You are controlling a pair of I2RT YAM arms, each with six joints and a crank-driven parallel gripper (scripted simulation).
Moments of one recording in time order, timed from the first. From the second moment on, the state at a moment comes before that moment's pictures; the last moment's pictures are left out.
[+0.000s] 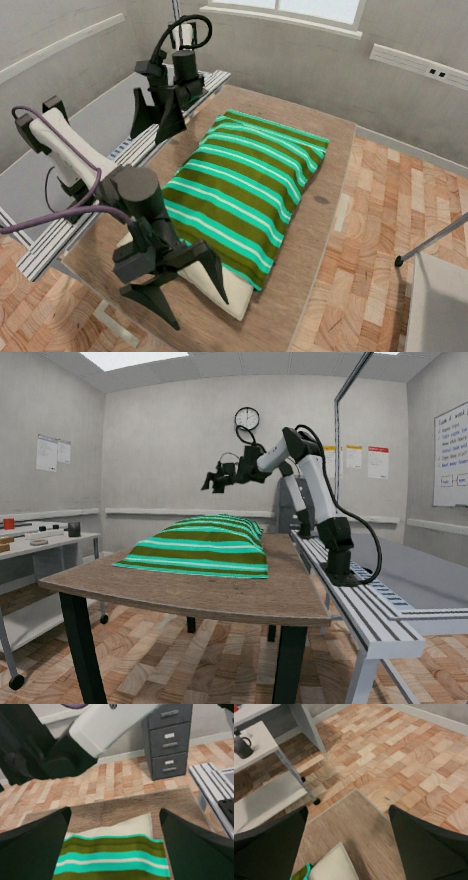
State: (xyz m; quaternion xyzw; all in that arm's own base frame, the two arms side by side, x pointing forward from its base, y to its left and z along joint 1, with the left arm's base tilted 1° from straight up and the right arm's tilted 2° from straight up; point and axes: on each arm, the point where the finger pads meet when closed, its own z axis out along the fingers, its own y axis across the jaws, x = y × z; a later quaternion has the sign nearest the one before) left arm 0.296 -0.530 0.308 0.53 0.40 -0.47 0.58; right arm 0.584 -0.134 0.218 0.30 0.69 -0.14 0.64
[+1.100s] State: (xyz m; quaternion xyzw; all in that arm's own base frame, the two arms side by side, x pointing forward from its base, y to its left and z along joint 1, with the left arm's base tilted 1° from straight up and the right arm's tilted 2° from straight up) left arm 0.335 -0.431 0.324 0.46 0.51 -0.41 0.60; right arm 0.548 -0.106 0.276 0.24 0.72 -0.12 0.64
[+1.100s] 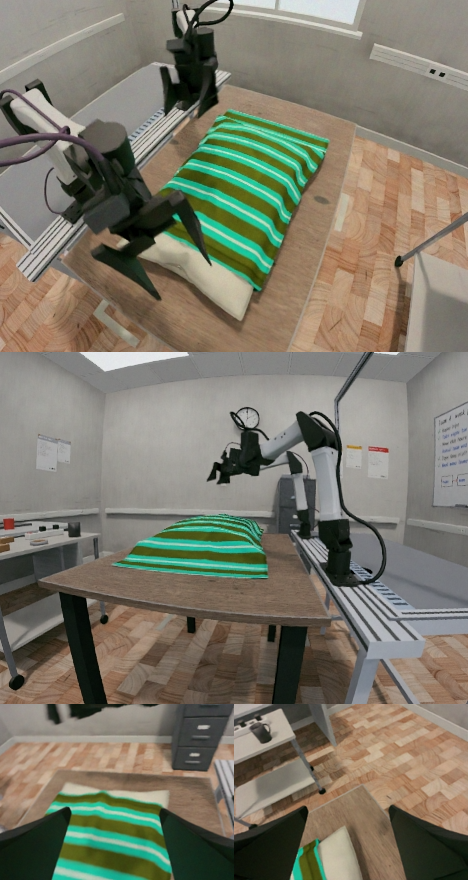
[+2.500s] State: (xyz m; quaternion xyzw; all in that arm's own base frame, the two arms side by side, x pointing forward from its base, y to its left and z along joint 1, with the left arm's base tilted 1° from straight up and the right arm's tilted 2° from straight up) left arm 0.387 -0.165 0.356 0.20 0.68 -0.18 0.68; right arm 0.445 -0.039 0.337 0.09 0.73 -0.04 0.68
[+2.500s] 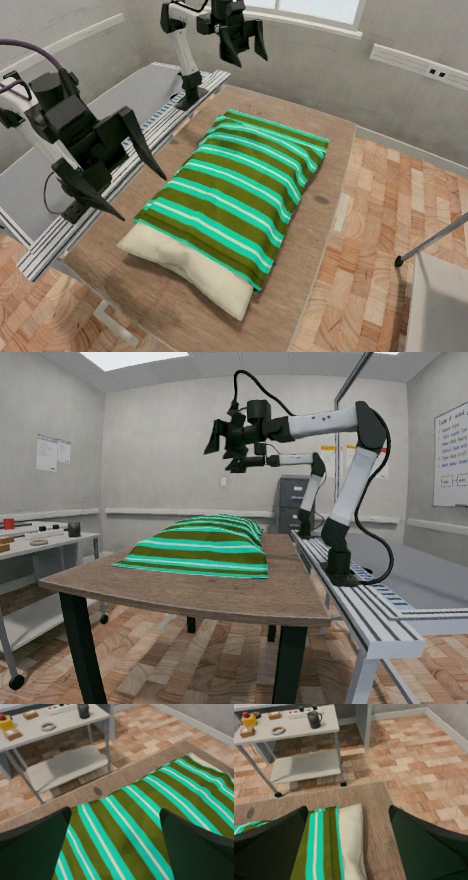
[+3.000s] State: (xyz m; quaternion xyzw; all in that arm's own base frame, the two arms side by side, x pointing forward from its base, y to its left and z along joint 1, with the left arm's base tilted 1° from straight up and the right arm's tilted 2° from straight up) left arm 0.389 -0.062 0.361 0.08 0.70 -0.07 0.70; right arm 0.406 -0.015 0.353 0.04 0.72 -0.02 0.70
